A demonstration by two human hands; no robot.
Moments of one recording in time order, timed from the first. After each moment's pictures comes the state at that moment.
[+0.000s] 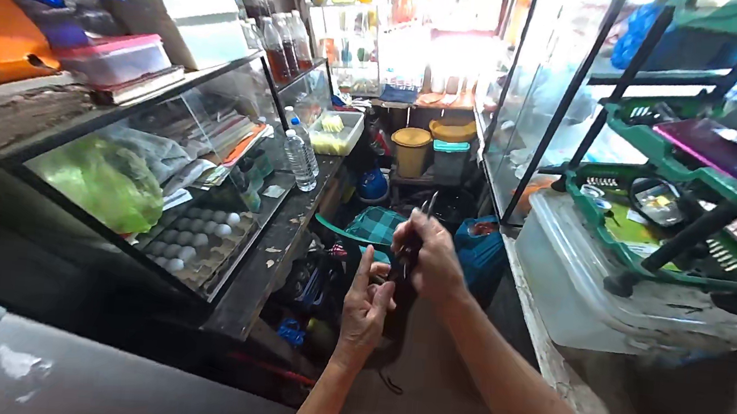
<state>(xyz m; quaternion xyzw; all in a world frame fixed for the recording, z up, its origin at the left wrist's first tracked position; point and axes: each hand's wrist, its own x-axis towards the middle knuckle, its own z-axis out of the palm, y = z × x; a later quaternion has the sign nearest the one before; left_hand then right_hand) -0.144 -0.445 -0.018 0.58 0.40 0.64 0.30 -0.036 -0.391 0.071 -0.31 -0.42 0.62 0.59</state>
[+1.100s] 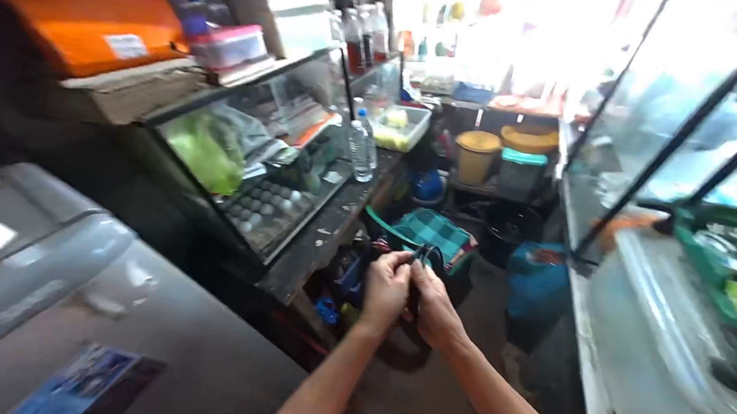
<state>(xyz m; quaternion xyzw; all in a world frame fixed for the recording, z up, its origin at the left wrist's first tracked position) -0.159 -0.429 0.031 0.47 0.63 0.52 0.33 -0.061 -0.404 -0.003 -0.30 -0.49 0.70 0.42</state>
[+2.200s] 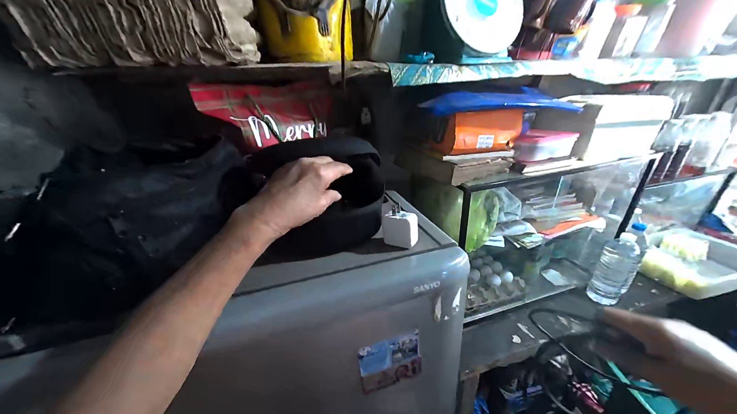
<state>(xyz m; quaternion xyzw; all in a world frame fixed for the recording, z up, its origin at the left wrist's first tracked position) -0.476 -0.735 0.269 0.51 0.80 0.11 -0.30 -0.179 -0.375 0.155 -0.07 -0.97 0.16 0.15</state>
